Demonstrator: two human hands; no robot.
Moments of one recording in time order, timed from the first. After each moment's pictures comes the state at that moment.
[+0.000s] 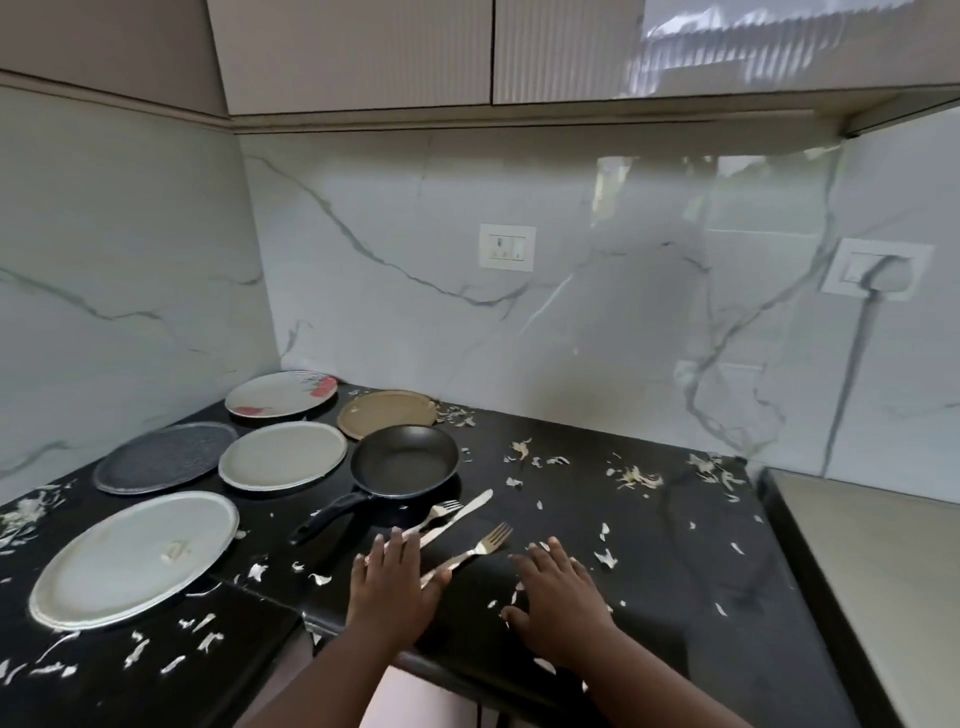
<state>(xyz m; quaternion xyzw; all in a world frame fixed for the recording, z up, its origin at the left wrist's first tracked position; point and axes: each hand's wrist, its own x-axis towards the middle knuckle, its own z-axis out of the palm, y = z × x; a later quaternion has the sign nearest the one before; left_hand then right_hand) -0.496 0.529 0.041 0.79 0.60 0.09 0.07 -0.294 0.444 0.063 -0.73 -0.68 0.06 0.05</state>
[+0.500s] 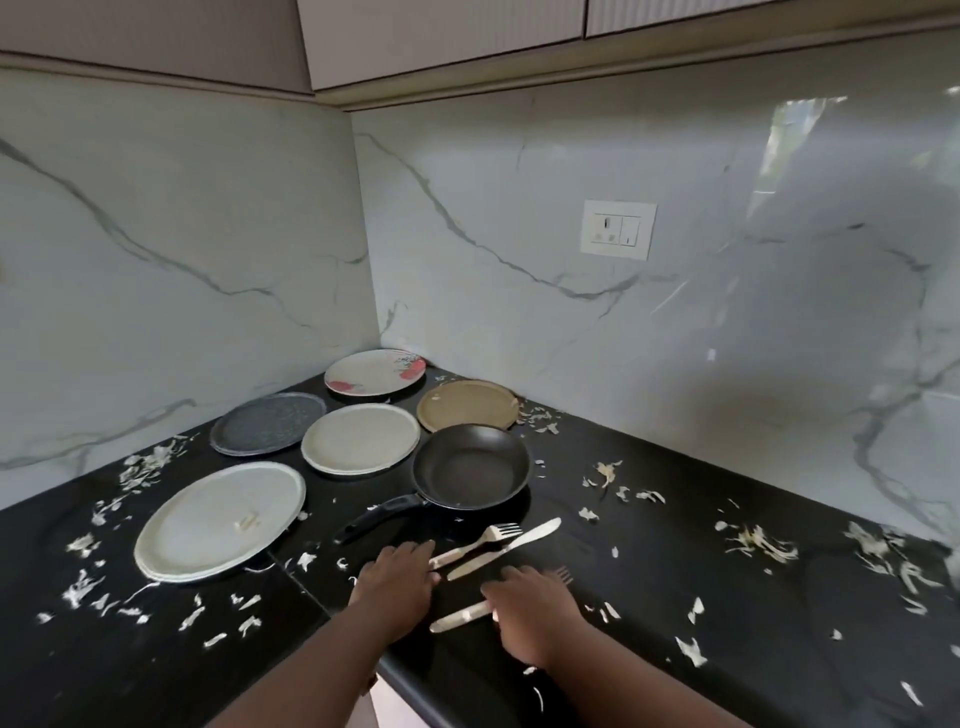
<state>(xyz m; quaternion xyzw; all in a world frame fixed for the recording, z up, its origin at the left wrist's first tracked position) -0.512 0.582 0.056 0.73 0.67 0.01 0.10 -0.321 0.555 0.059 -0.54 -0.84 0.02 -0.04</state>
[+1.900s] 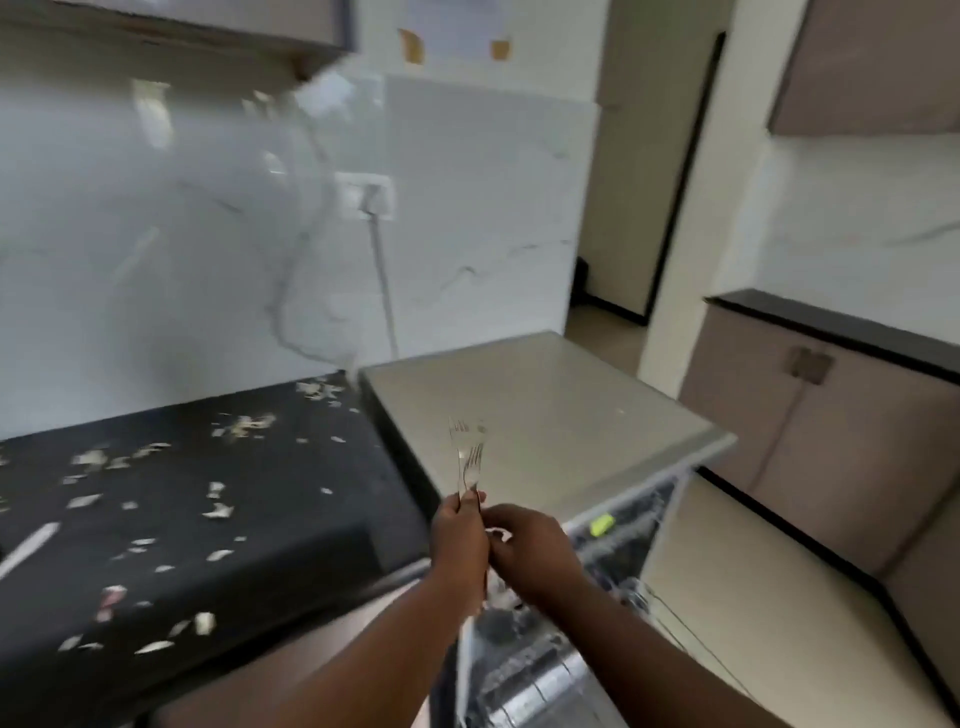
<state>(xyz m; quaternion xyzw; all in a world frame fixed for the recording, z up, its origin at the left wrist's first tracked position) -0.212 0.177 0.117 0.56 0.32 0.16 0.75 -0.186 0.086 0.115 -0.89 -0.26 0.04 0.38</state>
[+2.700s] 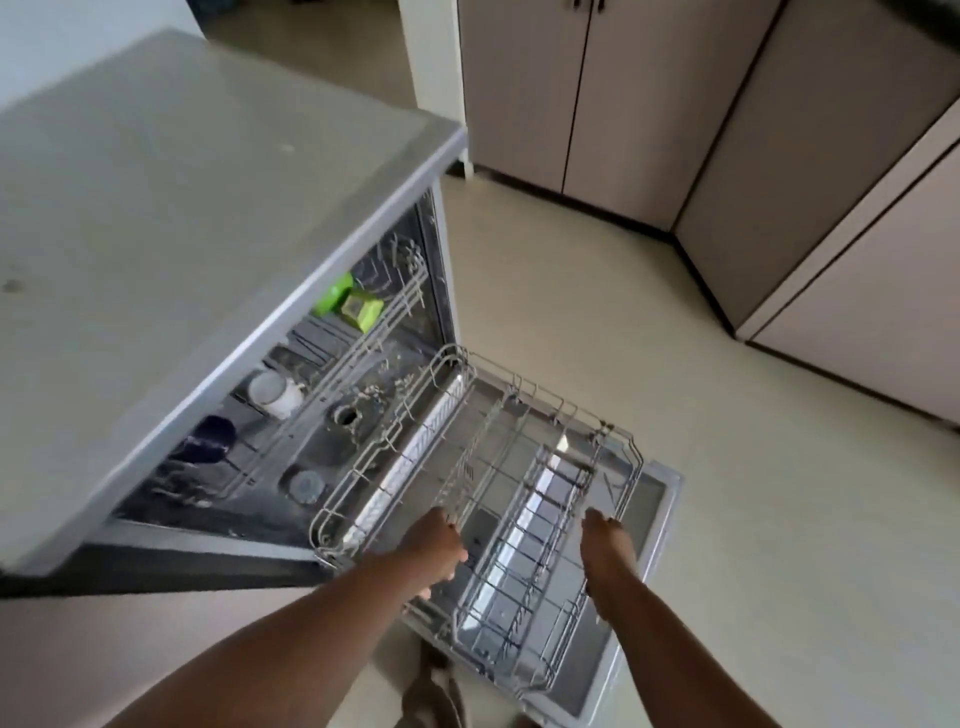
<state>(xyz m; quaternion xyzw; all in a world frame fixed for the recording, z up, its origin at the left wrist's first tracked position) -0.118 -0.062 -0.162 0.83 0.19 -0.41 0.32 -0.155 -0.254 -0.187 -0.67 0.50 0.17 0.53</state>
